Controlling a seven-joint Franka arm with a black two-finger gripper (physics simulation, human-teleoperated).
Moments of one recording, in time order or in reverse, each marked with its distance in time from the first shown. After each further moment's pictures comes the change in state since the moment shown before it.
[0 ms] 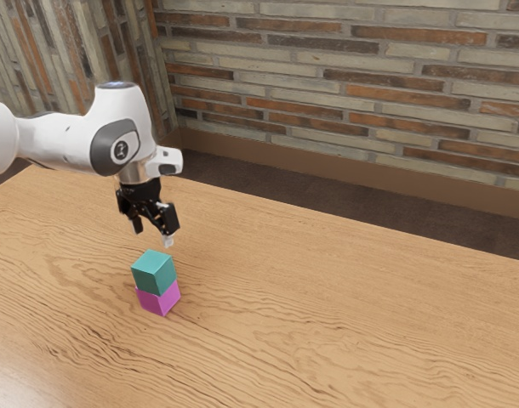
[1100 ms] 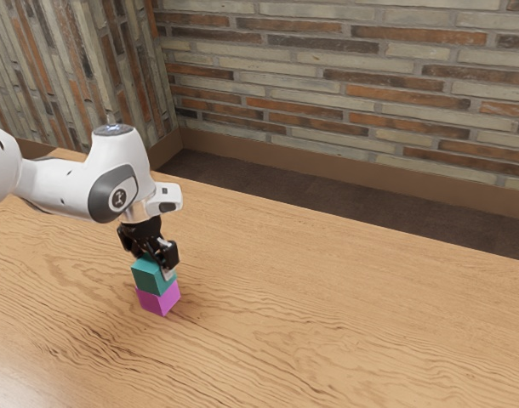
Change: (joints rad) arm -0.010 -0.012 -0.006 -0.200 -0.001 0.238 -0.060
